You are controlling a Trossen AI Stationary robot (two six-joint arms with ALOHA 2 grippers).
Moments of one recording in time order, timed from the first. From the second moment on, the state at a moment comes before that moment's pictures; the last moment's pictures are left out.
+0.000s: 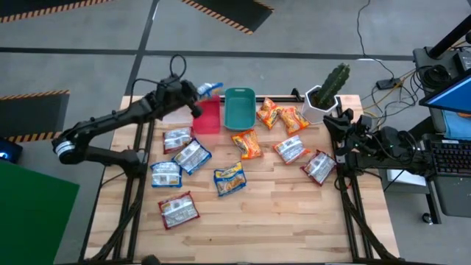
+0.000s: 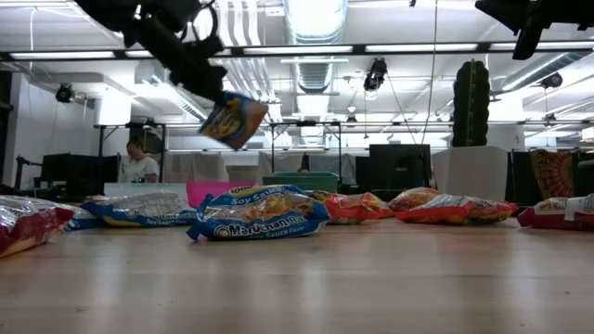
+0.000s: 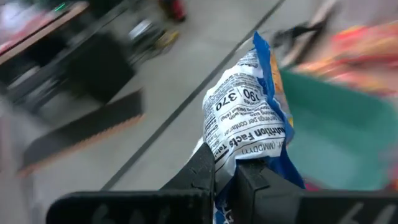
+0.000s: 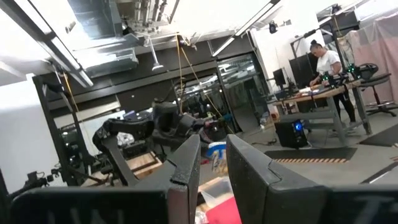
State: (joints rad) left arm 0.63 1.19 0.90 -0.15 -0.28 0.28; right arm -0.07 0.09 0.34 0.11 0.34 0.19
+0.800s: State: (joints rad) left arm 0.83 1.44 1.30 -0.96 -0.42 0.02; right arm -0.07 0.11 0.34 0.11 0.34 0.18
